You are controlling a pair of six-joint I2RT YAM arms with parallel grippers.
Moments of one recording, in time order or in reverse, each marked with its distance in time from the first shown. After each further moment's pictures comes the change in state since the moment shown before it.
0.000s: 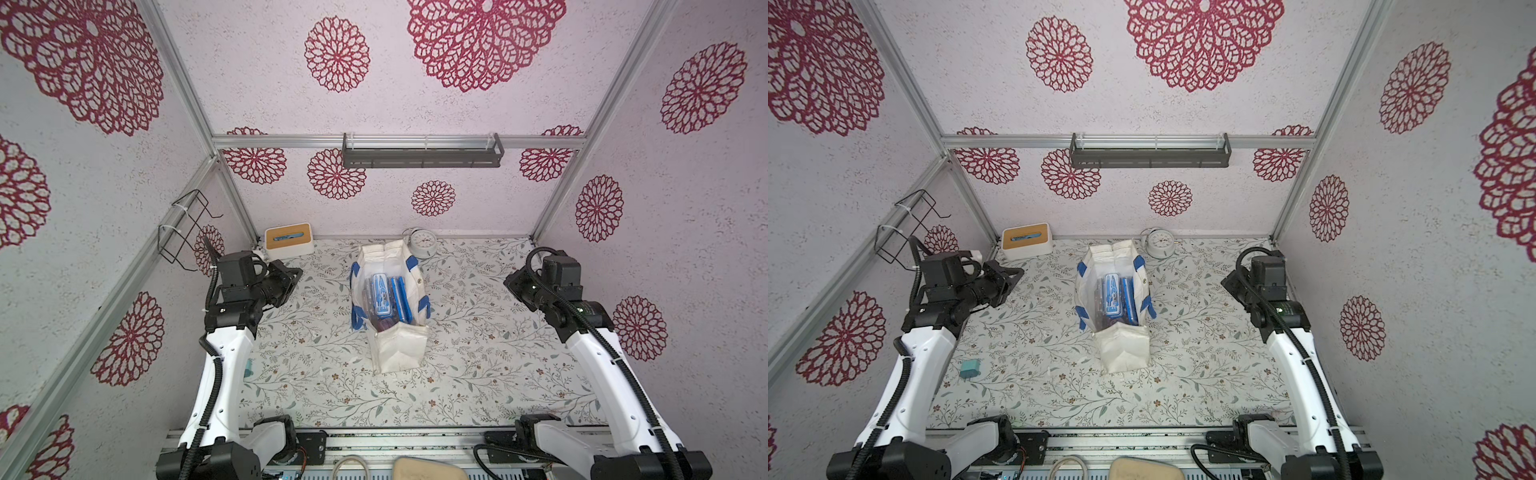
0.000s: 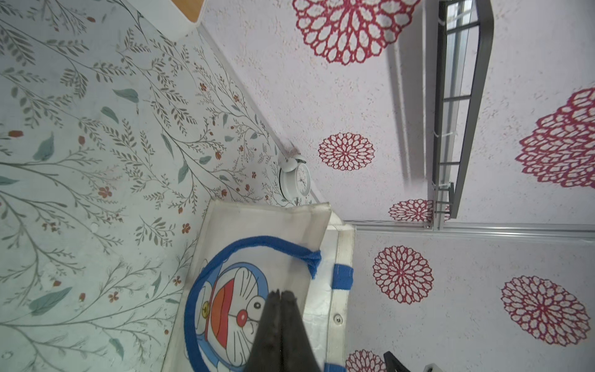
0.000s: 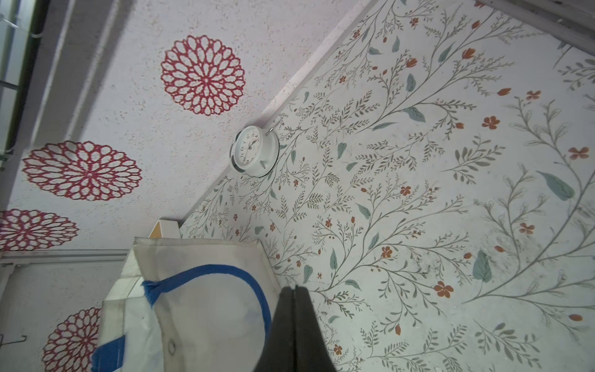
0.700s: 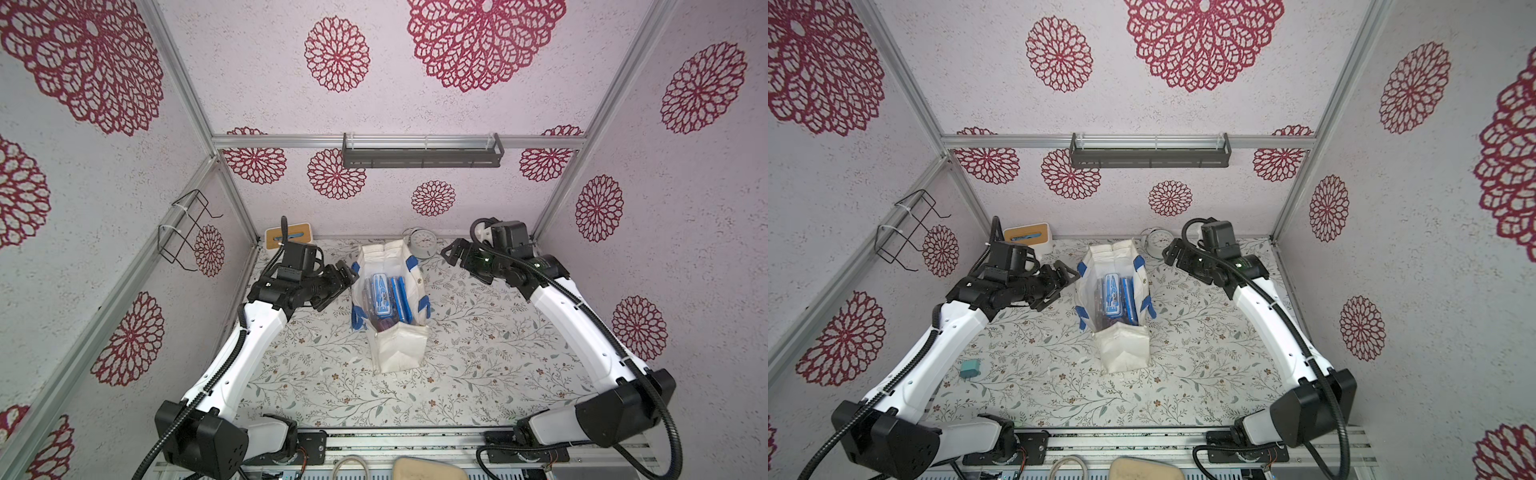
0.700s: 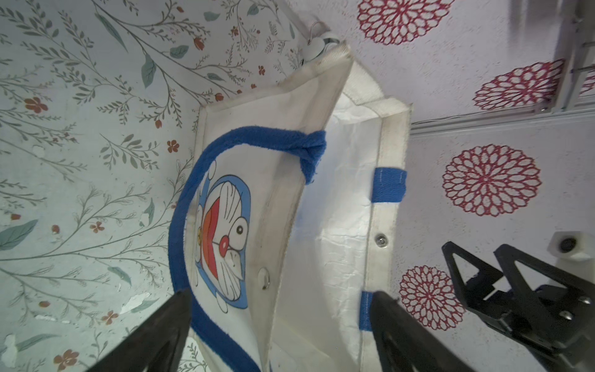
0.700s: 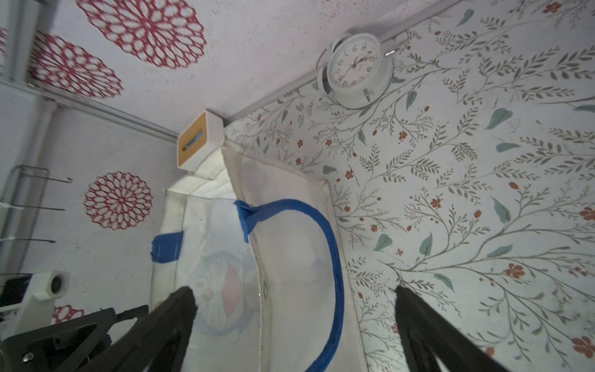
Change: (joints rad) left arm -0.405 0.199 0.190 -0.252 -0.206 0.083; right arm 0.299 0.410 0.469 -0.176 -0.085 -0.159
